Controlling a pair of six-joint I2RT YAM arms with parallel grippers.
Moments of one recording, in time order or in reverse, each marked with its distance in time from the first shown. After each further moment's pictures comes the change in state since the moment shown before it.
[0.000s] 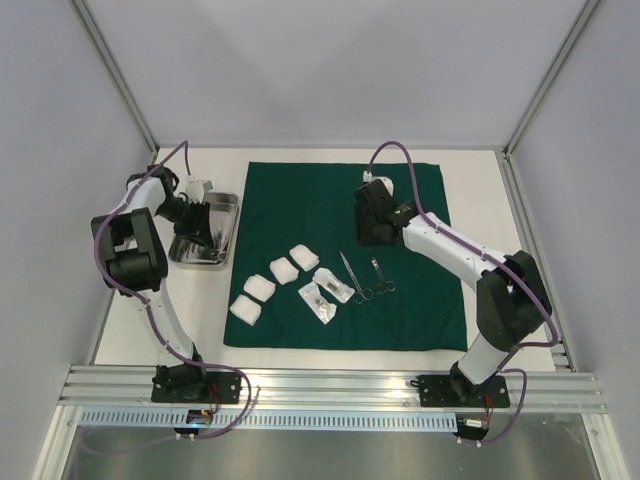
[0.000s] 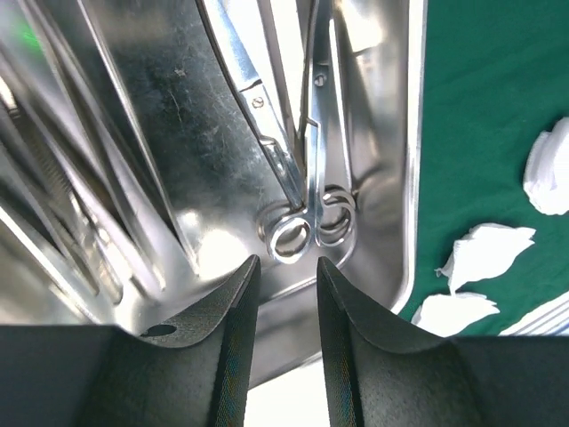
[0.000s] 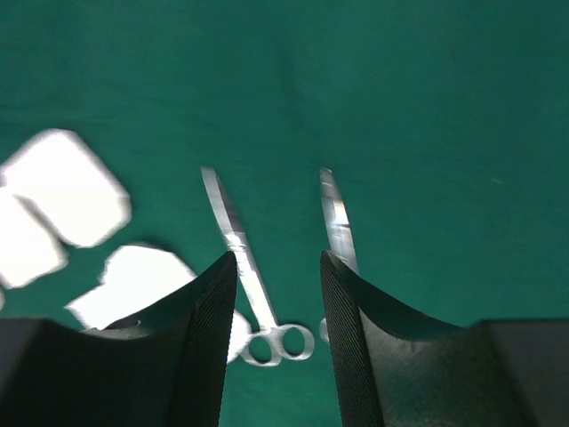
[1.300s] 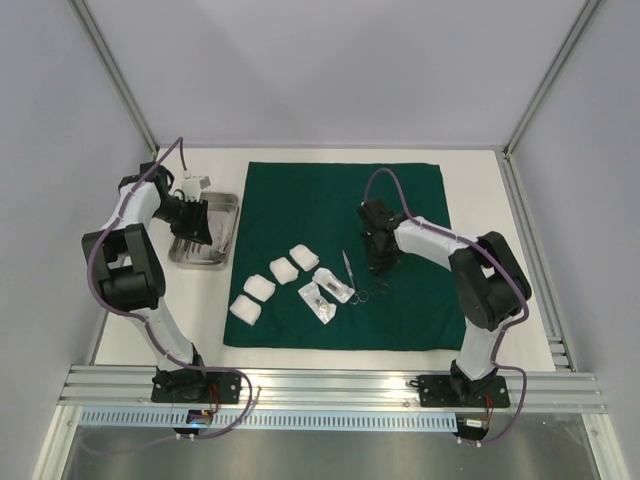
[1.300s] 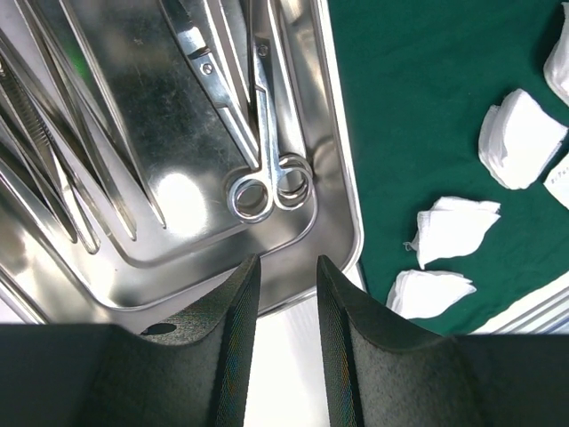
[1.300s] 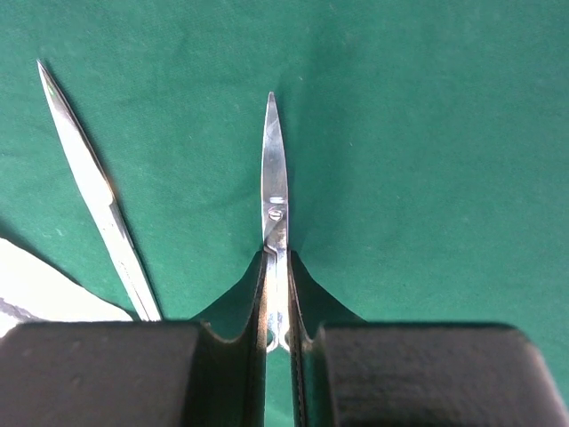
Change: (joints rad) left arm 0.000 -0.187 -0.100 0.022 0.018 0.010; right arm -0.081 0.182 -0.091 -0.047 -0.130 -0.131
